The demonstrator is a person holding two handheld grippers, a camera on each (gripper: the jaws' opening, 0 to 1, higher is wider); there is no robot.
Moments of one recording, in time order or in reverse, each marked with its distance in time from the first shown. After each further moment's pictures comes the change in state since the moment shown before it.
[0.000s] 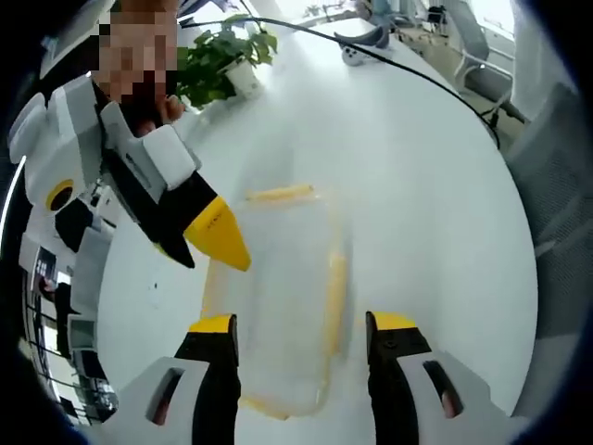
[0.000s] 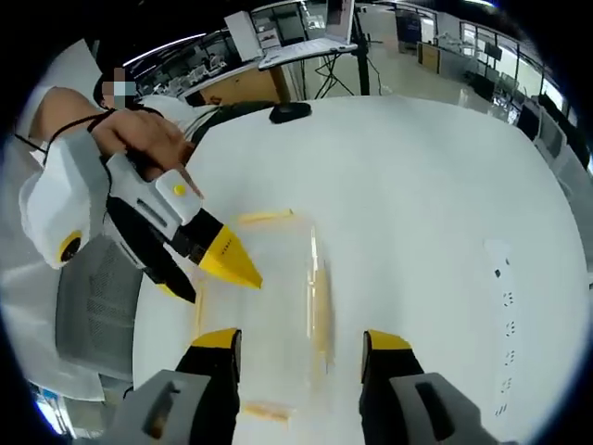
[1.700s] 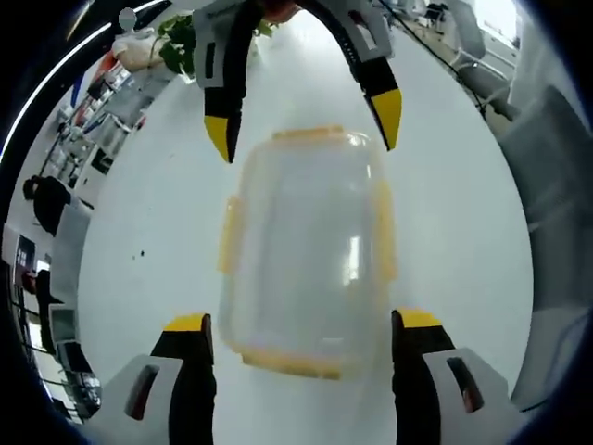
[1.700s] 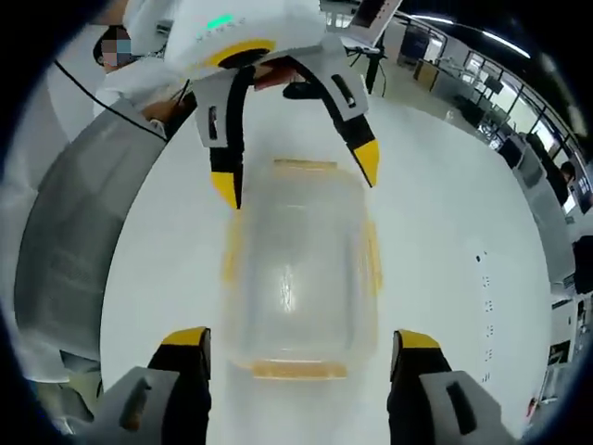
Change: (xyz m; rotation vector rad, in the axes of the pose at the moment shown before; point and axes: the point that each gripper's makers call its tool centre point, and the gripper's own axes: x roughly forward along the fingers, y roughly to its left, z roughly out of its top) left arm 0.007 0.027 -0.049 -0.015 0.093 -0.127; right arm 0.010 0.034 -0.043 -0.132 0.059 -0.254
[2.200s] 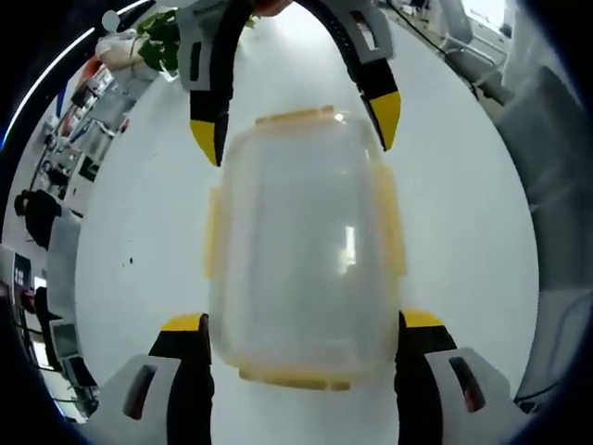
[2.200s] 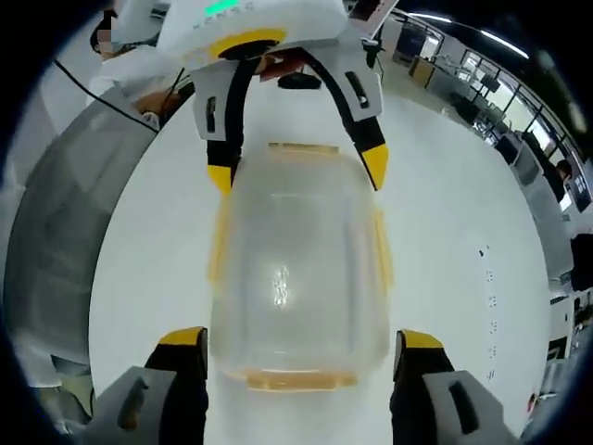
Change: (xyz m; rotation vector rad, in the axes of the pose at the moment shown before) left arm 0.014 -0.003 -0.003 0.075 0.039 -0.035; right arm 0.017 0.001 -0.007 0.015 0.020 -0.013
